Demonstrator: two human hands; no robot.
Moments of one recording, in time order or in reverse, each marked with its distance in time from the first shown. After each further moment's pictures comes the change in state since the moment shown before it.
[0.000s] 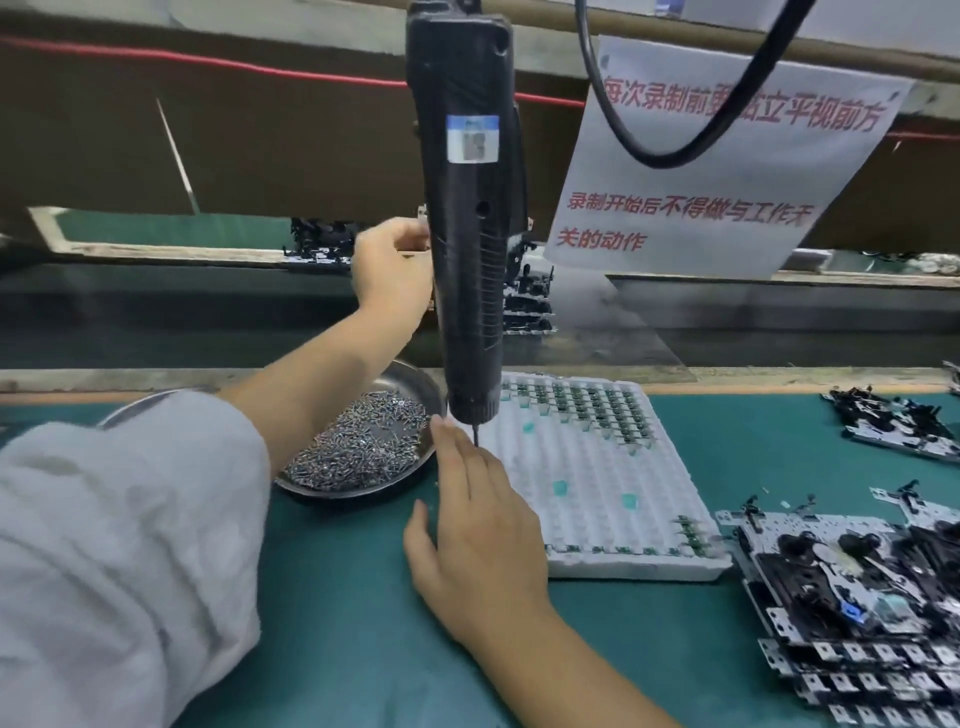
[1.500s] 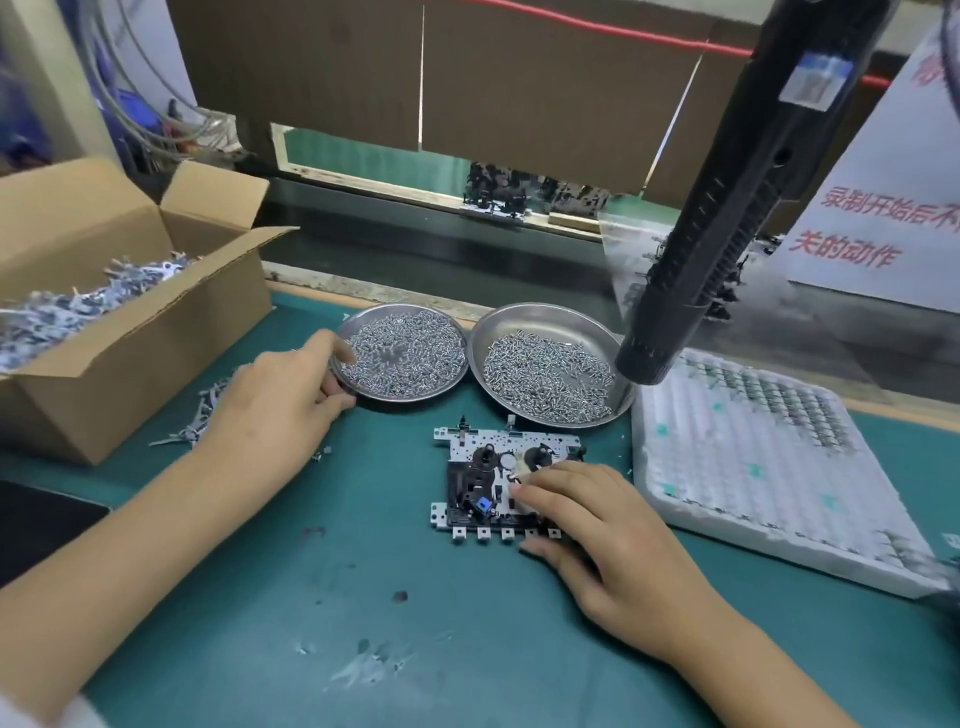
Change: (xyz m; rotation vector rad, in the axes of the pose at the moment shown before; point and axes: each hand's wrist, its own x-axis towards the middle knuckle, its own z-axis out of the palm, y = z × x) left_hand -0.121 -0.076 -0.266 0.982 -0.057 0.046; right_hand -0.027 -0.027 -0.001 0.236 -0.305 -0.575
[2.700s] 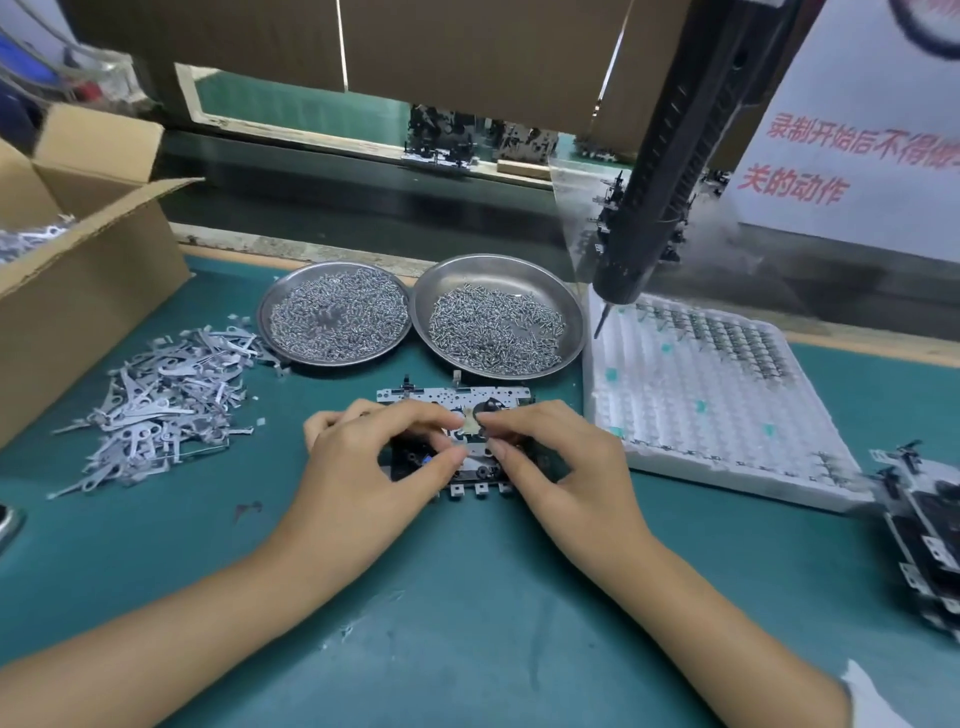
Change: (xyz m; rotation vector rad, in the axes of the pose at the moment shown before) left_hand -0.068 0.078 0.042 -0.568 -0.094 0.133; right_hand 0.009 -0.009 0.006 0.490 0.316 0.373
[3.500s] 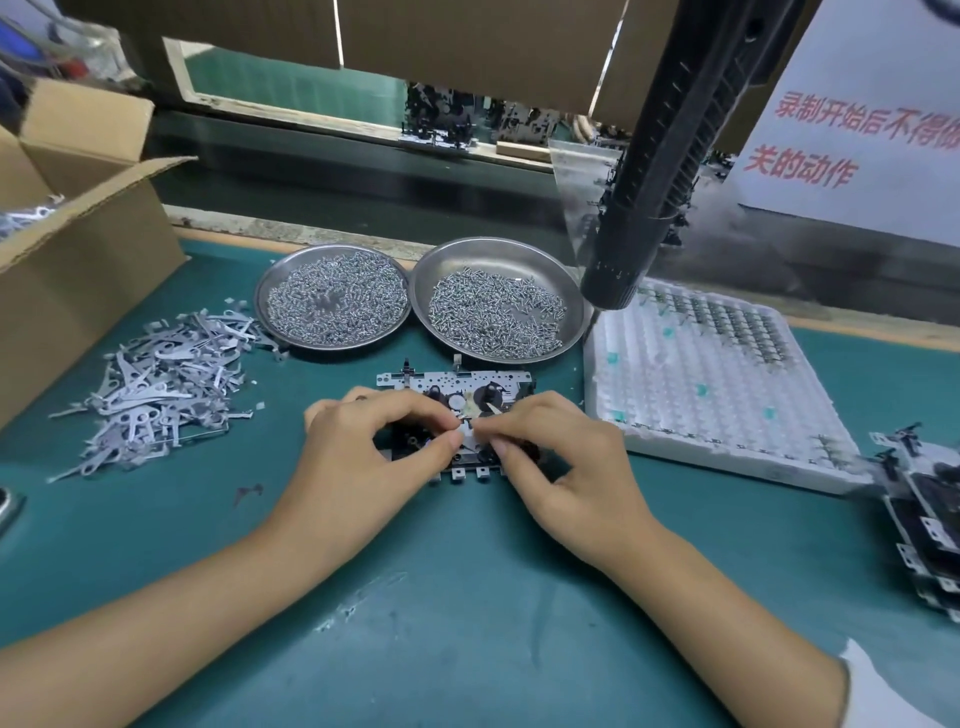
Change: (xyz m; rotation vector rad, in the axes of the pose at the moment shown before) left_hand 0.001 -0.002 0.000 -0.118 -0.010 -0.083; right_hand -0.003 -0.002 -0.002 -0.055 -0.044 -0.081
